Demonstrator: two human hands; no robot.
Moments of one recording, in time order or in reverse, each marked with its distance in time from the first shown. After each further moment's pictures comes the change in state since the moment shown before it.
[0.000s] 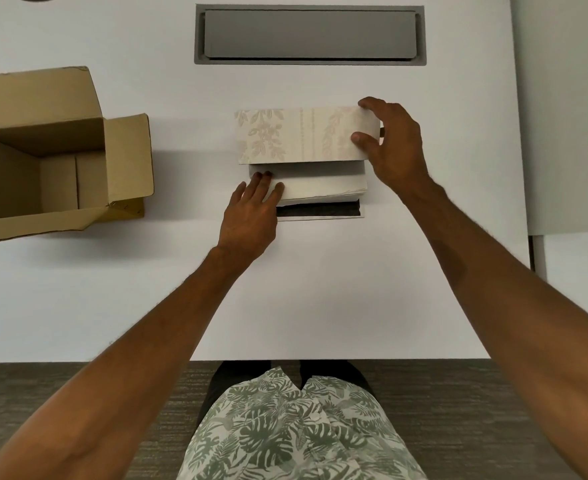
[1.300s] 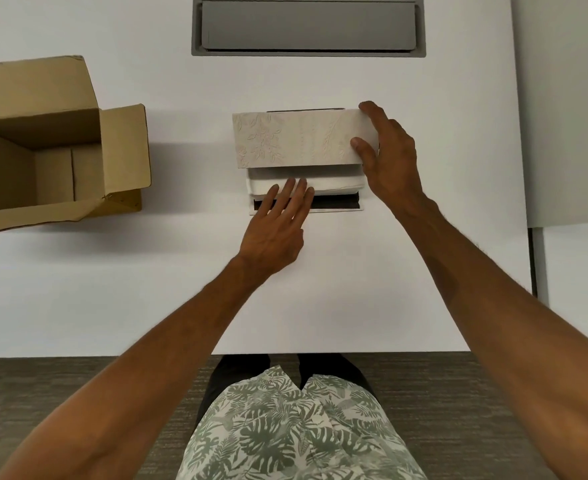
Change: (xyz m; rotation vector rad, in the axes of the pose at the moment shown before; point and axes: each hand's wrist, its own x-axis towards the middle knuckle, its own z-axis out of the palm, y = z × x) left_hand -0.021 0.038 0.016 0.137 -0.030 0.217; right_hand -0.030 -0.001 0.015 -0.057 0.006 0.051
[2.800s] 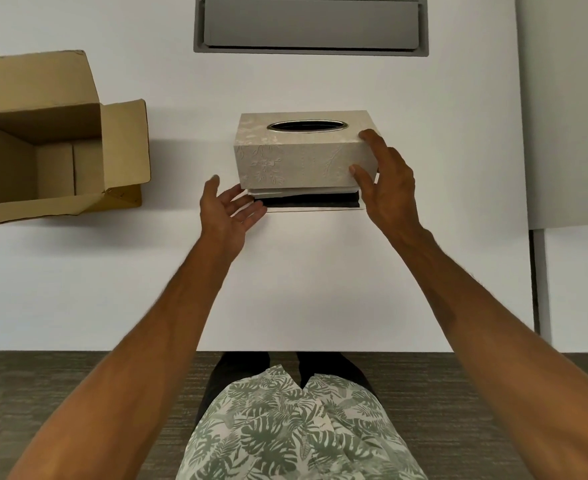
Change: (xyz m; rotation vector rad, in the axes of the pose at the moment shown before) left_hand -0.004 -0.044 -0.045 -2.119 0.303 -1.342; right_hand -0.045 0.014 0.010 0.089 0.103 -0.081
